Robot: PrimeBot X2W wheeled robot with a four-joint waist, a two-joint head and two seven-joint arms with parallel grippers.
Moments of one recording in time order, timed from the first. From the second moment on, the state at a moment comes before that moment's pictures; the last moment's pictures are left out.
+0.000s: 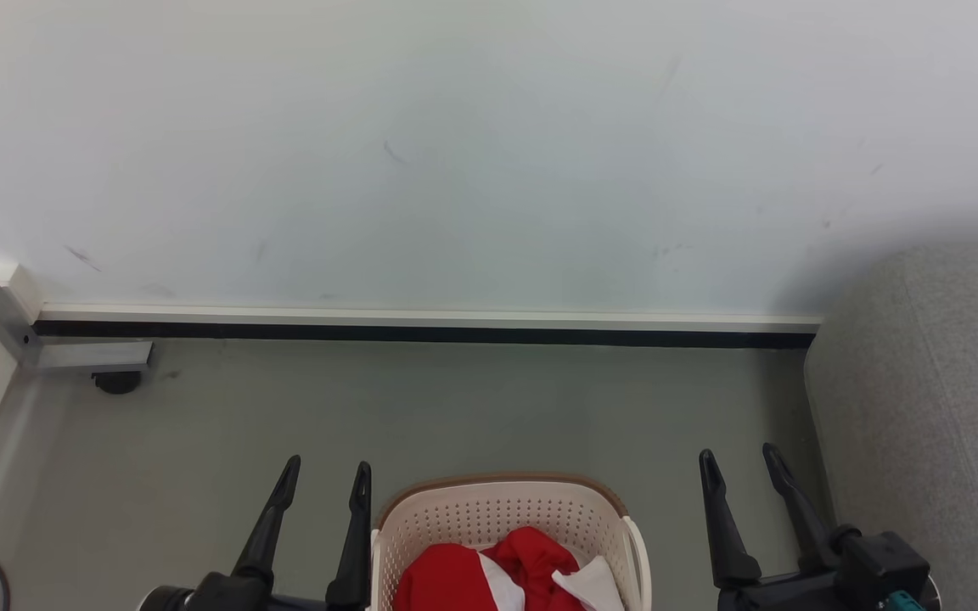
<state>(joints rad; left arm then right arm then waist) -0.06 0.05 -0.23 -0.06 -0.14 0.10 -0.24 0.01 -0.07 0.24 0.03 0.18 0.13 -0.24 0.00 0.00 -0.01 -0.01</state>
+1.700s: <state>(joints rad) -0.23 0.05 -0.30 0.25 -0.05 -0.01 -0.26 -0.09 -0.06 0.19 -0.04 0.07 0.13 -0.26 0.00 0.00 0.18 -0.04</state>
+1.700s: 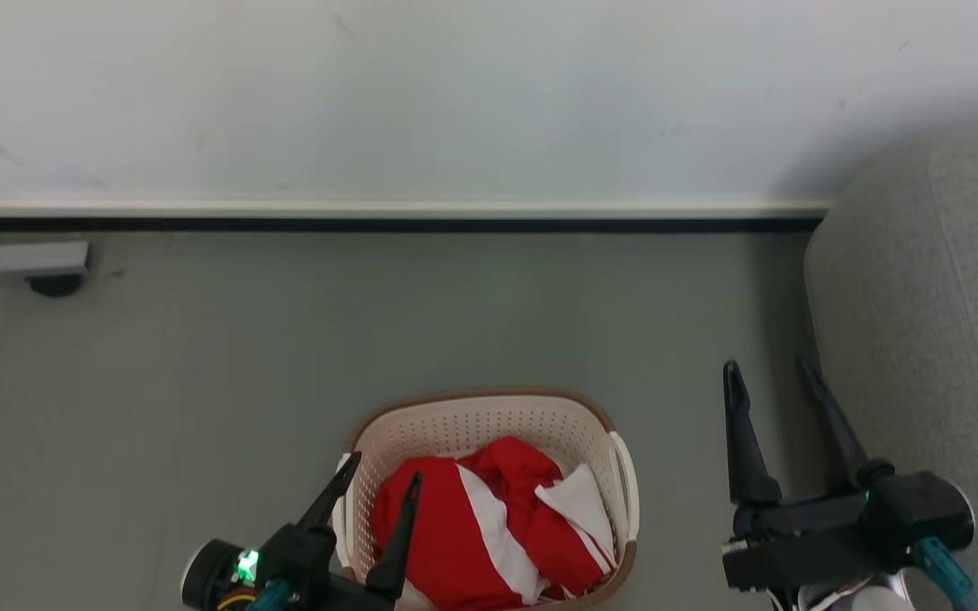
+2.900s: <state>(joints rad) -0.91 0.22 -0.57 1.04 0.27 -0.07 -0.24 -0.44 -0.05 0.29 -0.27 0.27 0.13 -0.26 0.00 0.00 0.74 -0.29</state>
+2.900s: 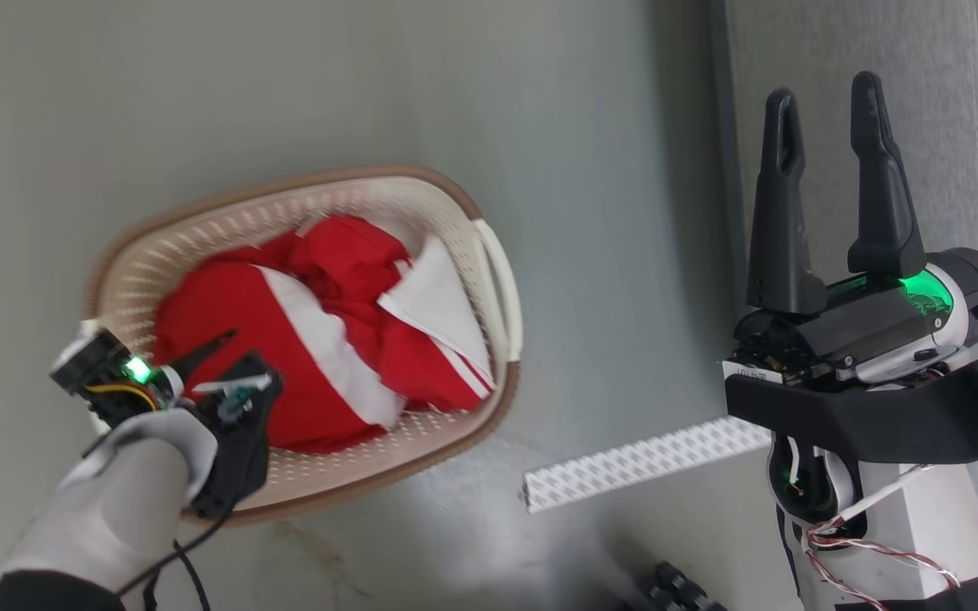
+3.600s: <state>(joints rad) -1.06 0.29 -0.64 1.21 0.33 0.05 -0.10 -0.49 -0.05 0.30 -0.41 0.42 0.13 -0.26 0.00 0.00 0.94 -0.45</state>
